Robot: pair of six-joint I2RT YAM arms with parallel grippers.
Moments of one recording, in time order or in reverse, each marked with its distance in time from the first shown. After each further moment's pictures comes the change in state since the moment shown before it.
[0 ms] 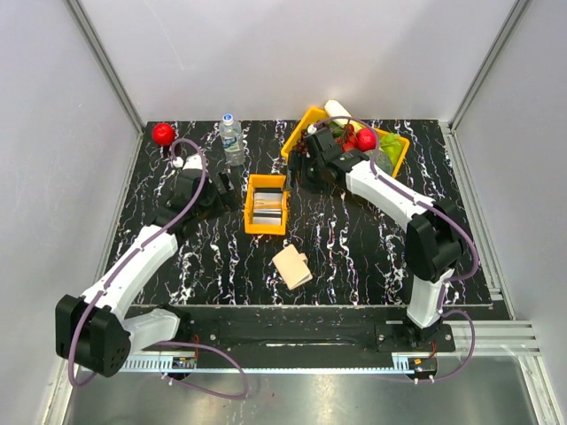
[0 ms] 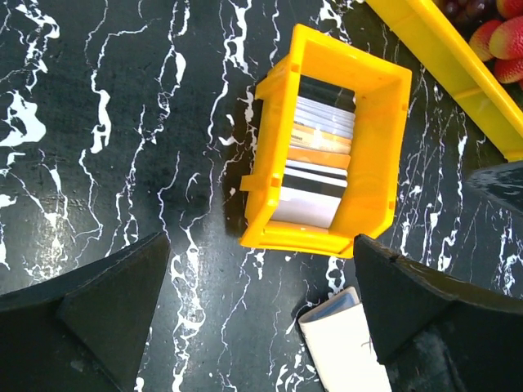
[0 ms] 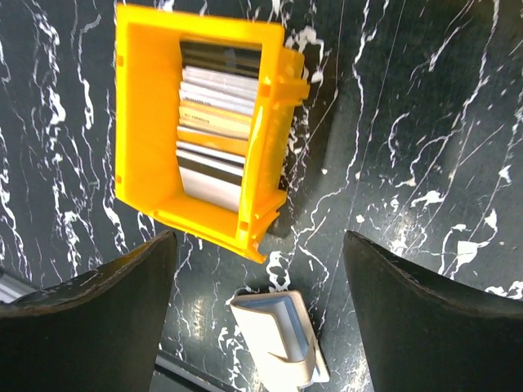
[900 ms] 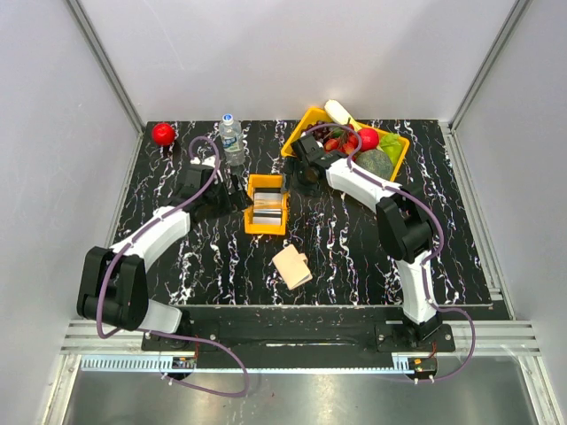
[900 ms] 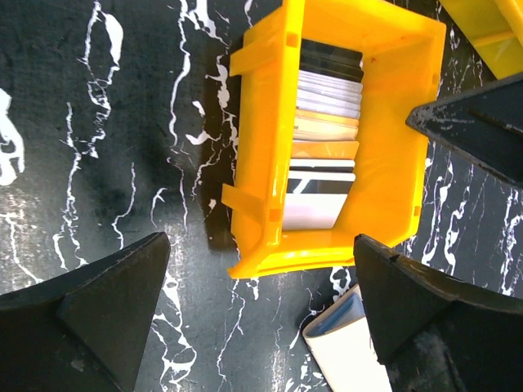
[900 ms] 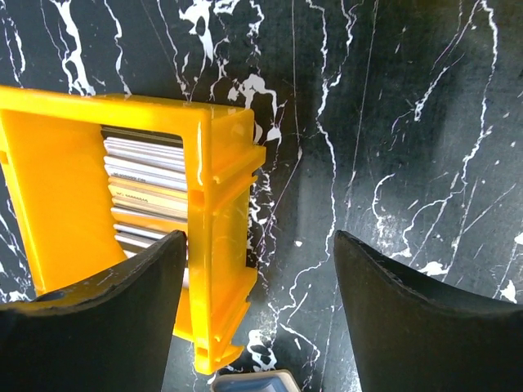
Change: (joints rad) left arm 0.105 0.285 0.009 0.169 0.267 0.061; right arm 0.000 0.252 0.148 0.014 0.093 0.047
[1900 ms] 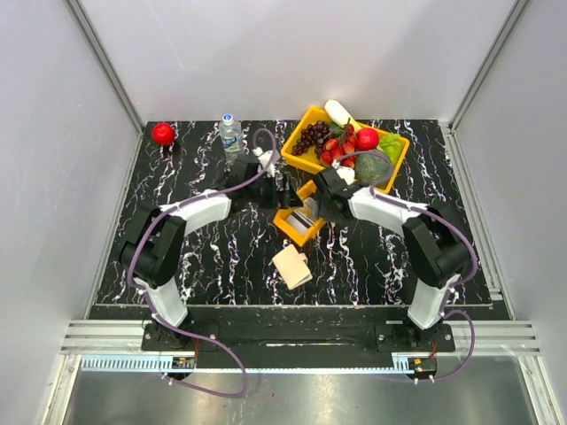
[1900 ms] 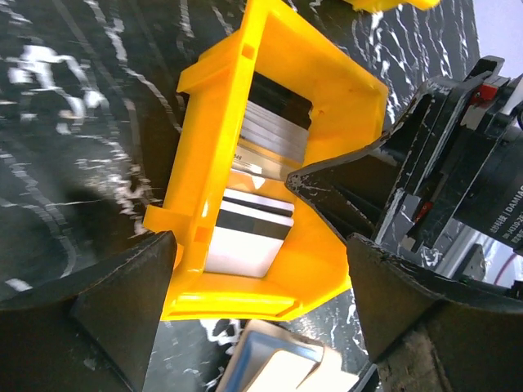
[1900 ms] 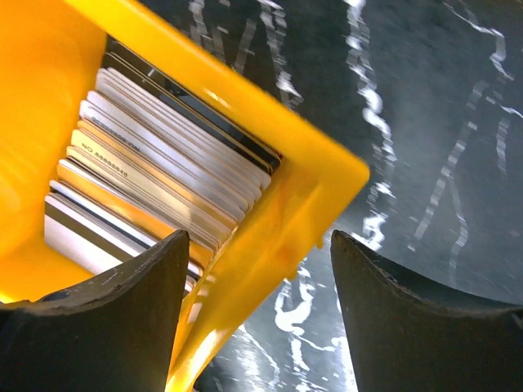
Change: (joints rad) left arm -0.201 0.345 0.201 0.249 0.320 0.056; right arm 0.002 -0.281 -0.494 0.102 0.271 0.077
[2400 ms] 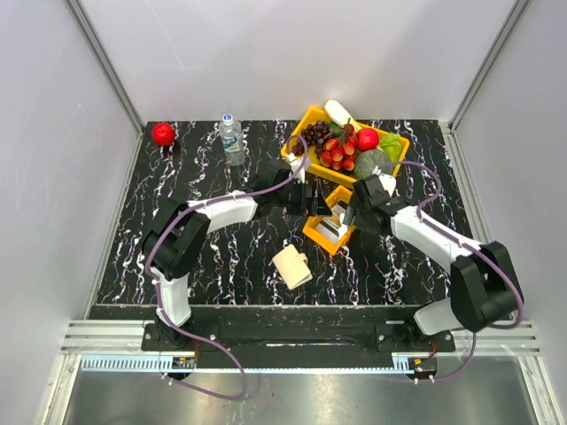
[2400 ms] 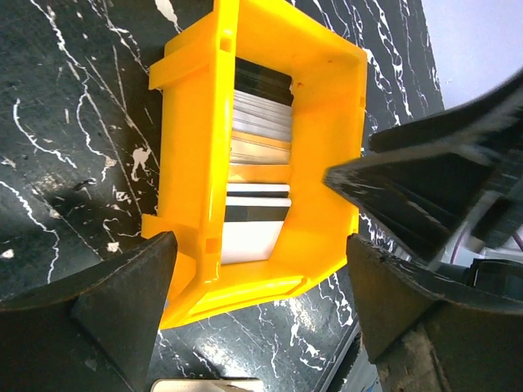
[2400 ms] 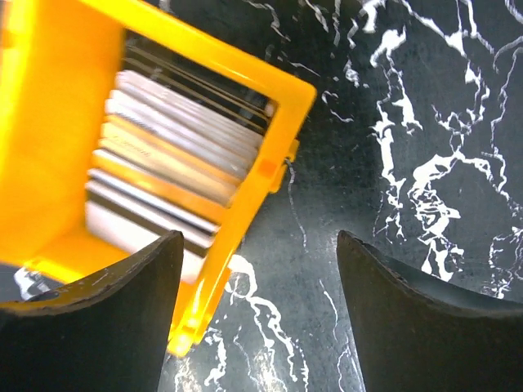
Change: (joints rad) left arm -0.182 0.148 0.124 0.068 0.031 -0.100; right arm -0.154 -0.370 -0.319 -0.033 0.010 -0.027
